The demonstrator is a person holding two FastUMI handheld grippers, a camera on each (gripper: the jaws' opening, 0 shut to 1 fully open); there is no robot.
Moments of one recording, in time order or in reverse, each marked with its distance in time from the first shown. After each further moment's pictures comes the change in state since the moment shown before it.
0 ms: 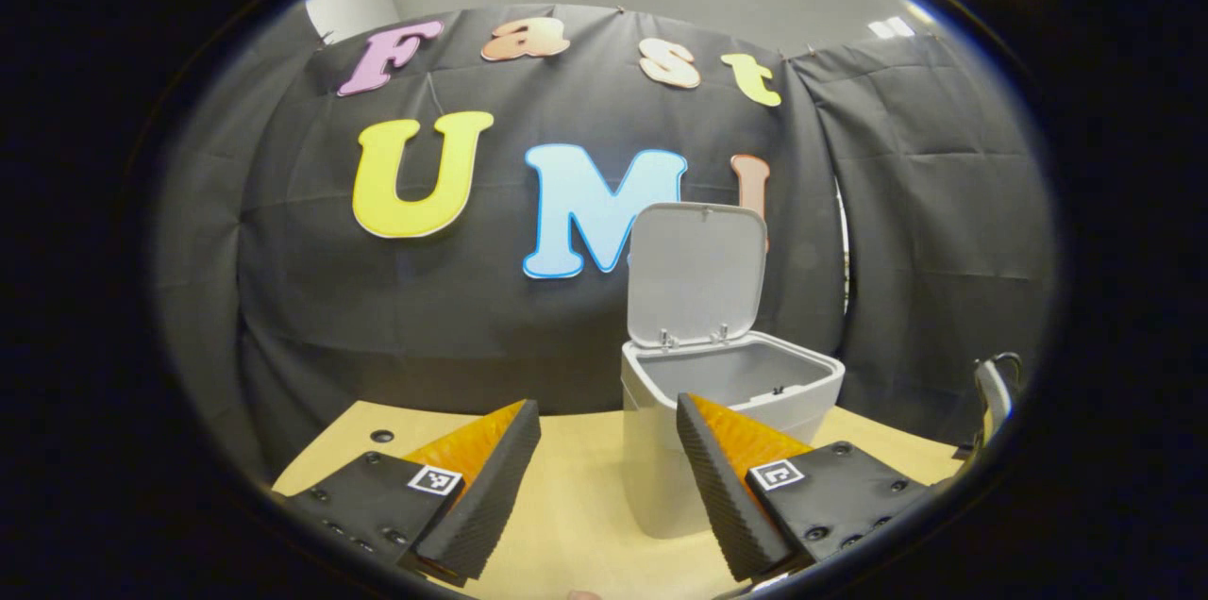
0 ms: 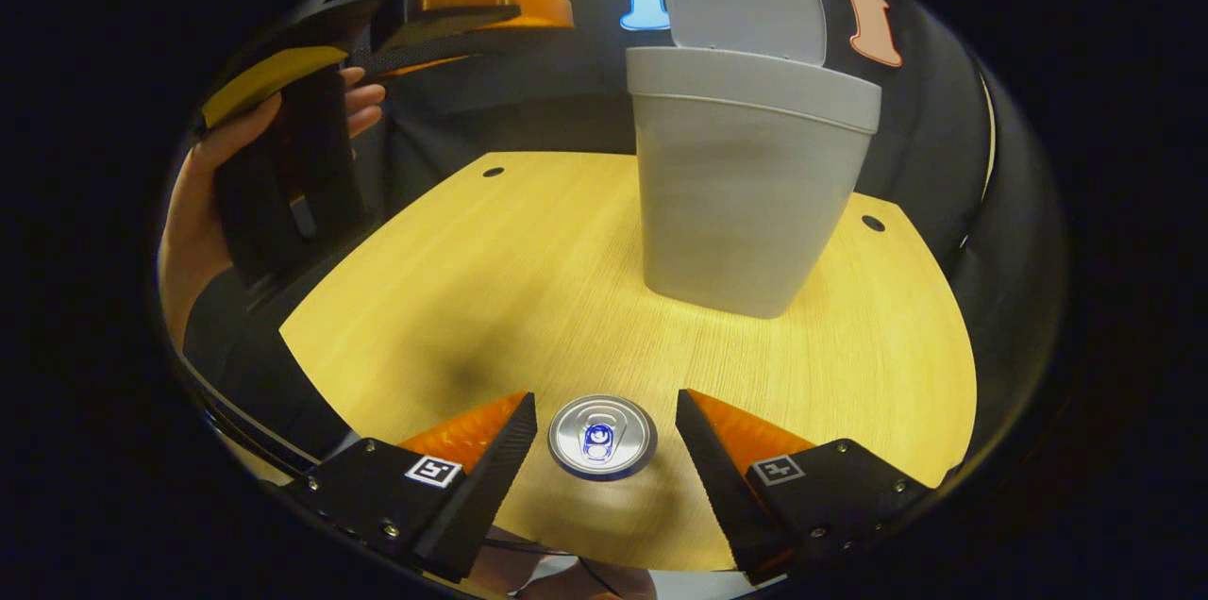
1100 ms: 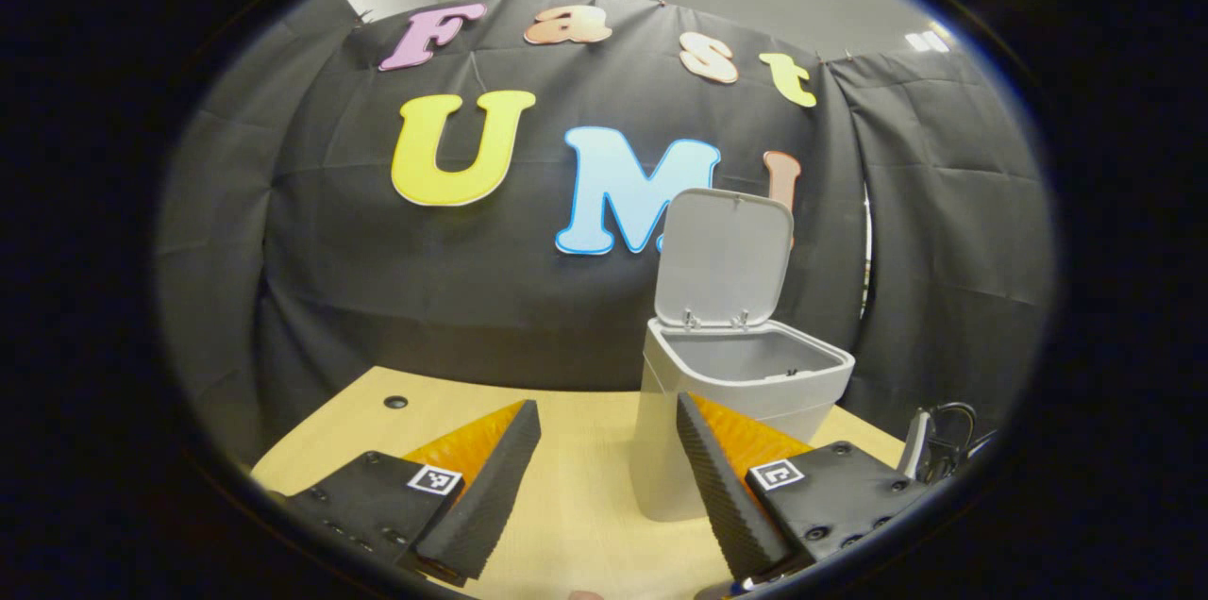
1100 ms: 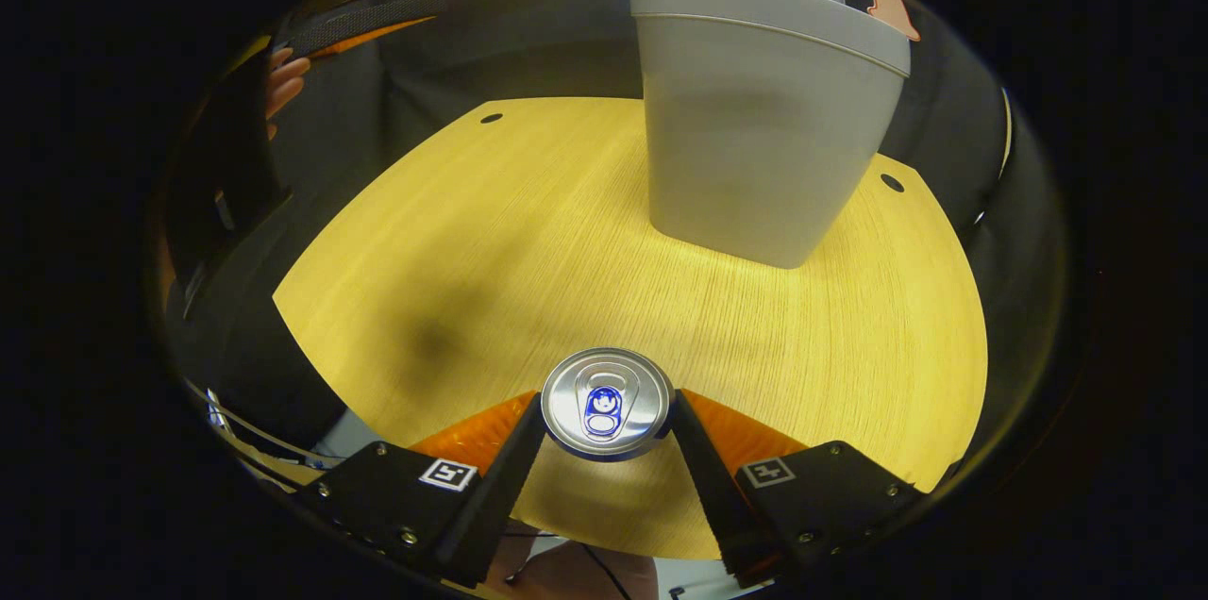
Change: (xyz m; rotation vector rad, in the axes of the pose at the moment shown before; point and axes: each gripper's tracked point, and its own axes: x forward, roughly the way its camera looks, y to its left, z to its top) left arm -0.026 0.016 -0.021 -0.087 0.048 0.083; right arm 0.020 -0.010 -0.016 -0.002 0.141 0.028
